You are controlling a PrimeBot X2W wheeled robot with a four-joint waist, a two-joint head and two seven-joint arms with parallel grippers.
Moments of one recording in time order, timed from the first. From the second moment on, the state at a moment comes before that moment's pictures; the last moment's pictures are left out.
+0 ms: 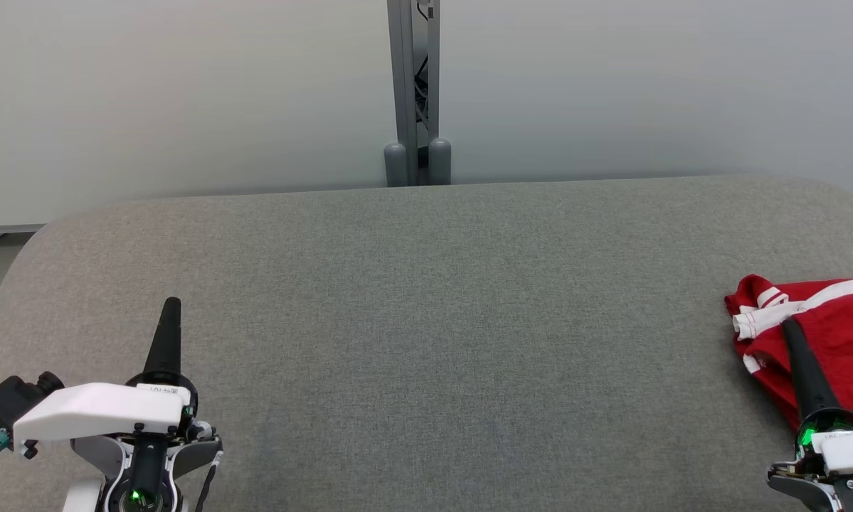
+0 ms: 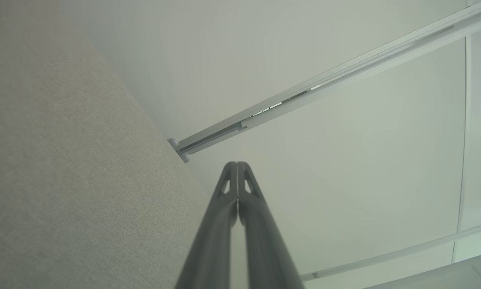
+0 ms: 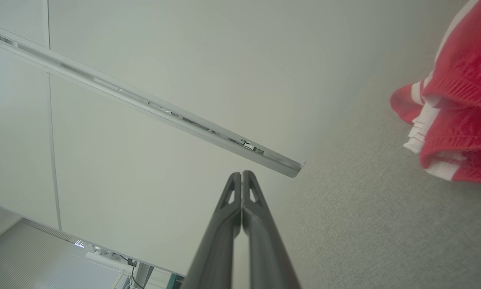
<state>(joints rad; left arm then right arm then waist) -0.07 0.10 -0.02 -0.02 -1.28 0.21 0.02 0.00 -0.23 0.05 0.09 1.42 0.13 -0.10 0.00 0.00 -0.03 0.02</state>
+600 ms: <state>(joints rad) -0.10 0.08 0.02 -0.05 -1.42 0.22 0.06 -0.04 -0.45 0.23 0.03 1.79 0.13 -0.22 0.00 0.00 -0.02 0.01</state>
